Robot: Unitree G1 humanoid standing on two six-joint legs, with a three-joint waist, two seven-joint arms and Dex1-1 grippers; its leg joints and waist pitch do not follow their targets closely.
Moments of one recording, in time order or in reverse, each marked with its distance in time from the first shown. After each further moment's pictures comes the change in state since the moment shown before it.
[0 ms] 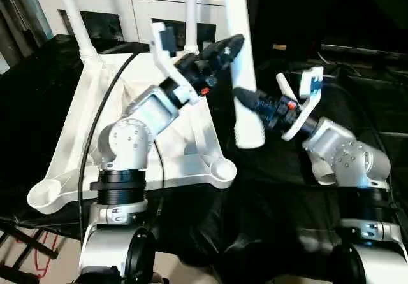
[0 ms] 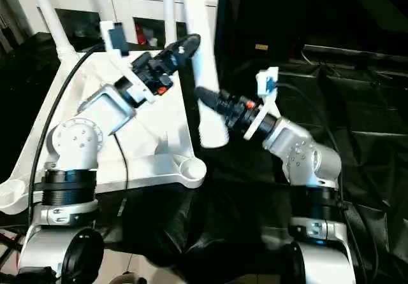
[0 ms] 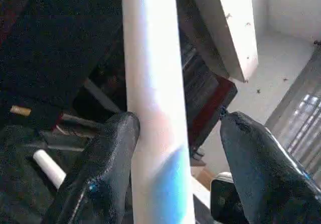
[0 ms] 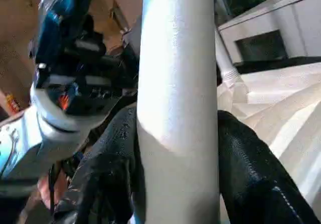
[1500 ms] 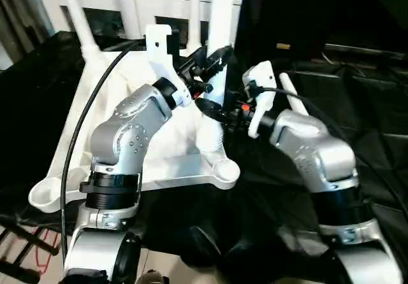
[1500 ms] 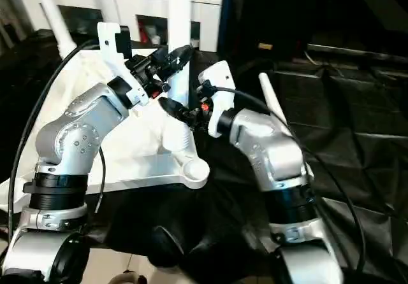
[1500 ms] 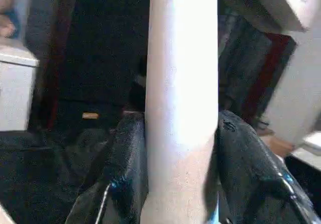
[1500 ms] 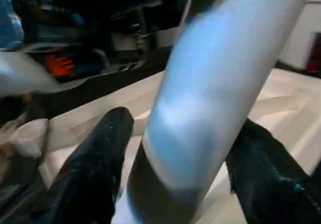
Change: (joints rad) left arm 0.035 0.122 -0.142 -0.046 0.196 -0.130 -0.039; right arm -0.049 -0.008 0.276 -0.117 -0.248 -0.141 -0.153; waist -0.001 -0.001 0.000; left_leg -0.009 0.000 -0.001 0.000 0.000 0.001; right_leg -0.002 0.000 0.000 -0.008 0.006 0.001
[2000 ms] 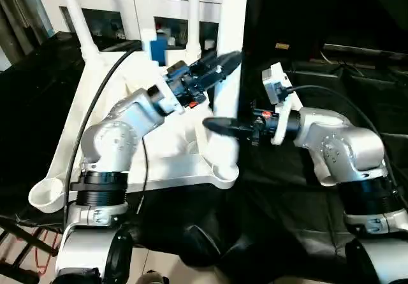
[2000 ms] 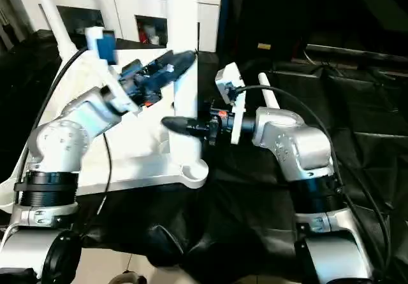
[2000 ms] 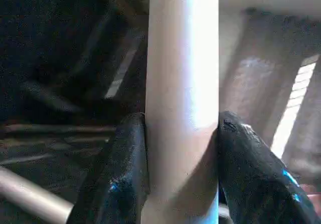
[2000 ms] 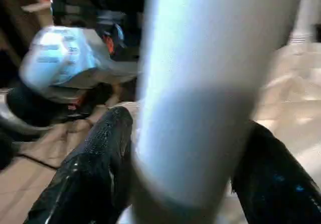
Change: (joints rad) left arm 0.000 0.022 0.073 0.045 -0.264 0.091 -0.335; right arm -0.037 -0.129 -0.001 0.049 0.165 0.112 0.336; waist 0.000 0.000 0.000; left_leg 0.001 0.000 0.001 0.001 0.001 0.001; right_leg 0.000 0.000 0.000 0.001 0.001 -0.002
